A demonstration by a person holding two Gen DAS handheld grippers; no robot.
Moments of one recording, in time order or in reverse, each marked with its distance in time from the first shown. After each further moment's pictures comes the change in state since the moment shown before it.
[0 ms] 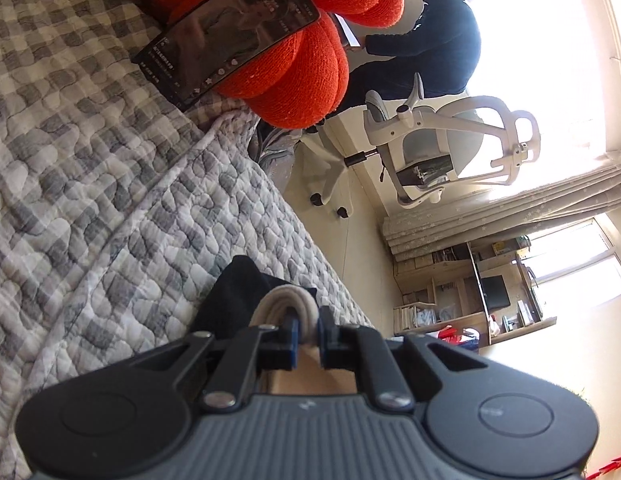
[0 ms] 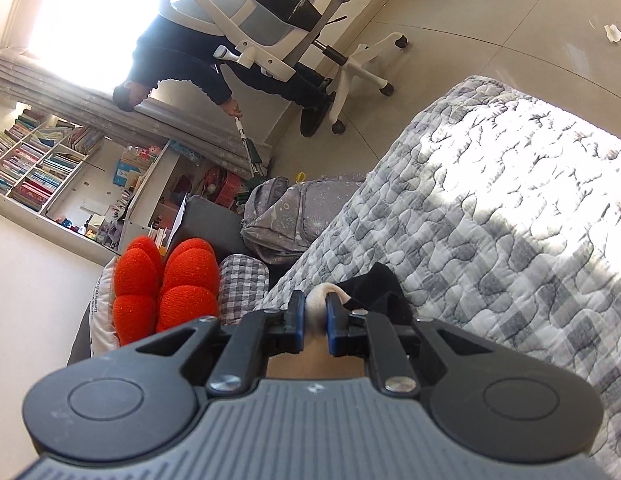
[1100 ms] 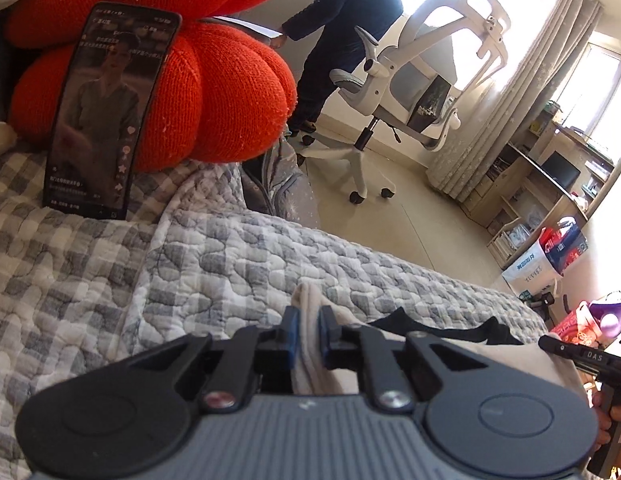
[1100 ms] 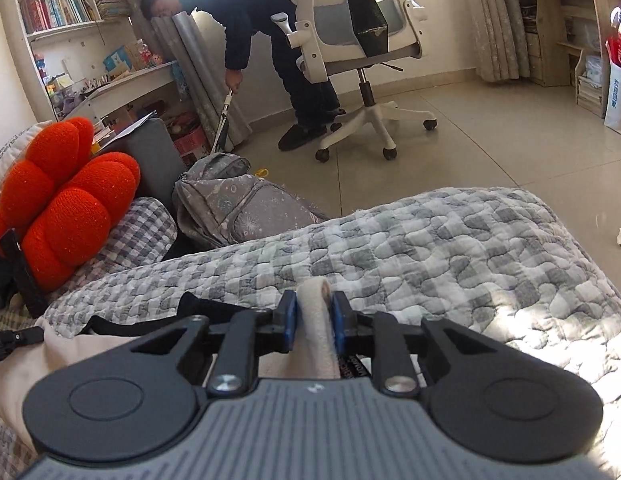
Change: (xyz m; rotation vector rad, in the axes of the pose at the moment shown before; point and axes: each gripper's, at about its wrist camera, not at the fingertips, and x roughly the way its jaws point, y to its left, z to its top) left arm 0.068 -0.029 0.015 0.628 -0.083 0.217; right arm 0.062 0.020 -0.036 -0.645 -0.122 -0.243
